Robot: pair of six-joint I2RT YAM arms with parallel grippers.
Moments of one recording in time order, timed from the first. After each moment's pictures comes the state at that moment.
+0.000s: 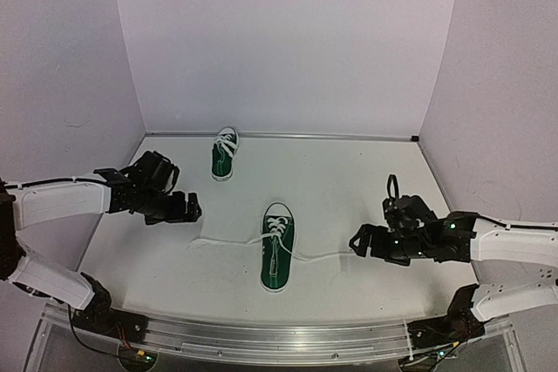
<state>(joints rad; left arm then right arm) -0.58 1.30 0.77 -0.44 -0.06 -0.56 0.87 1.07 0.57 -0.41 0.18 0.92</state>
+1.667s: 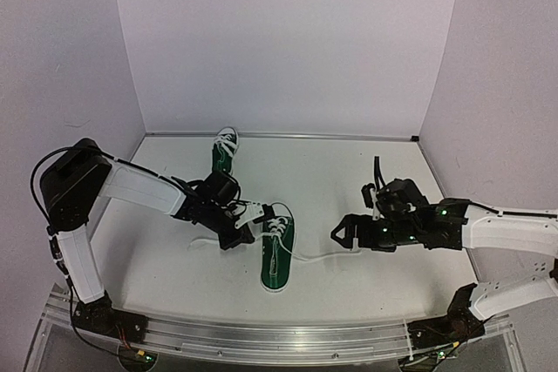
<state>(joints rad) -0.80 1.84 0.99 -0.14 0.30 0.44 0.87 1.17 0.68 -0.34 0.05 0.78</state>
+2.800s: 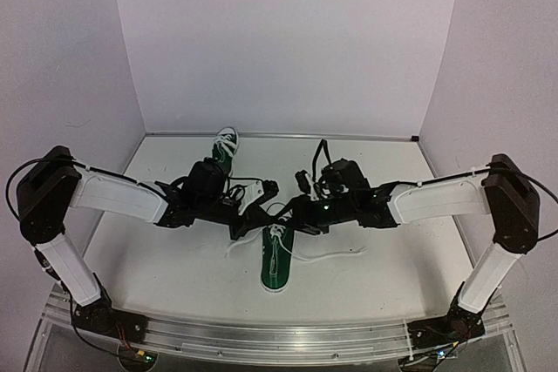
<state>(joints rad) -0.85 1.67 0.87 0.24 0.44 0.31 0.87 1.71 0.98 0.12 -0.36 0.83</state>
